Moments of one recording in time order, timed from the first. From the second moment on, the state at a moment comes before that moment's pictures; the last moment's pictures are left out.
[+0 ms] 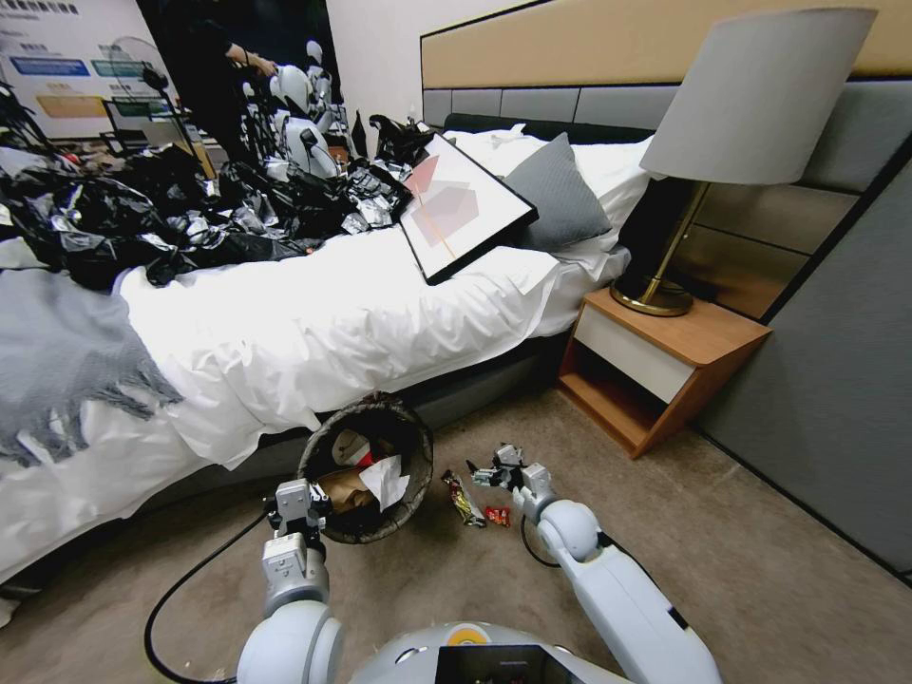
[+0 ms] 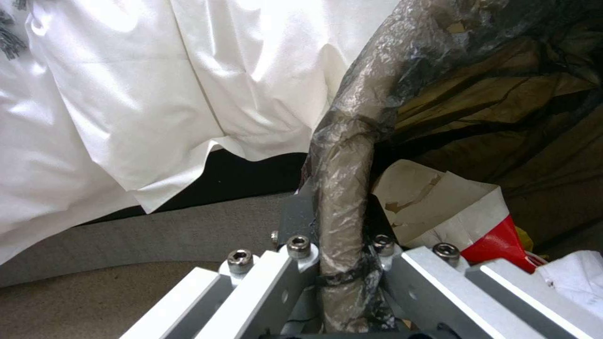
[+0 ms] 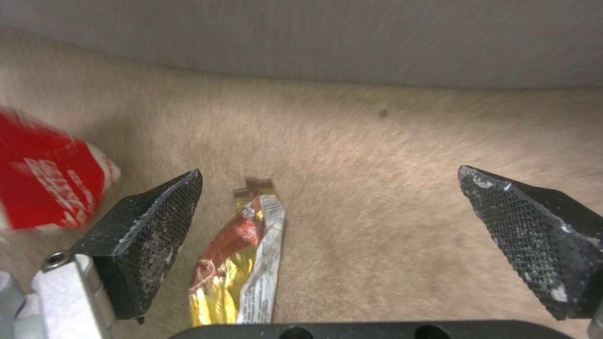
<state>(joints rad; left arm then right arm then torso) 1.78 -1.54 -0.49 -2.34 0.02 0.29 -0.40 -1.04 1.25 0.07 1.48 0.15 -0.31 -0.16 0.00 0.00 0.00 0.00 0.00</state>
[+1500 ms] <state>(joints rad) 1.79 -1.55 -0.48 -2.34 0.04 0.28 -0.40 -0.95 1.41 0.07 0.99 0.03 -0.10 -0.25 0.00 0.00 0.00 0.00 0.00</state>
